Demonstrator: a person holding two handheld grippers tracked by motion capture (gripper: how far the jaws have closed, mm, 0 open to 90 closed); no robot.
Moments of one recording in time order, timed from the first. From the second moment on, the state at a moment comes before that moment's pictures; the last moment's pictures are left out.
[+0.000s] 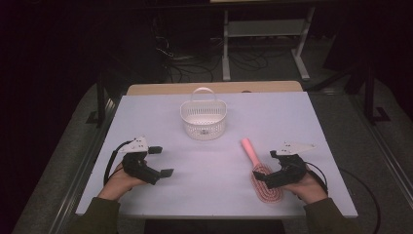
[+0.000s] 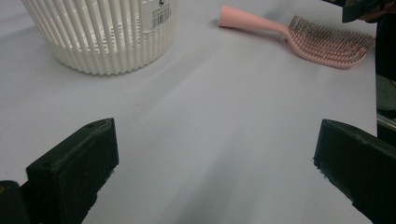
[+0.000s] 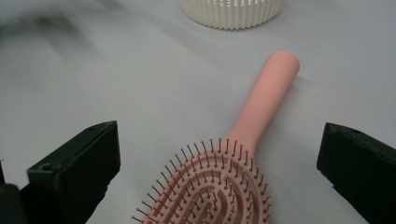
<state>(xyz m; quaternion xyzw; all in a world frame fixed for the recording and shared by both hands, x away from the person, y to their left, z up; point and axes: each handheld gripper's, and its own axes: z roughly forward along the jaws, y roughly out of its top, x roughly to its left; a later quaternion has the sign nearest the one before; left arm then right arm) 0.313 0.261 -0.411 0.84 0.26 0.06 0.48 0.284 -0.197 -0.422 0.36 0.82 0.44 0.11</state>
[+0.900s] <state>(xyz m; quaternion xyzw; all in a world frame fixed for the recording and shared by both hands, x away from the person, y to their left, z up) 0.316 0.261 -0.411 0.83 0.26 0.06 0.48 0.289 -0.196 -0.419 0.36 0.82 0.43 0.10</state>
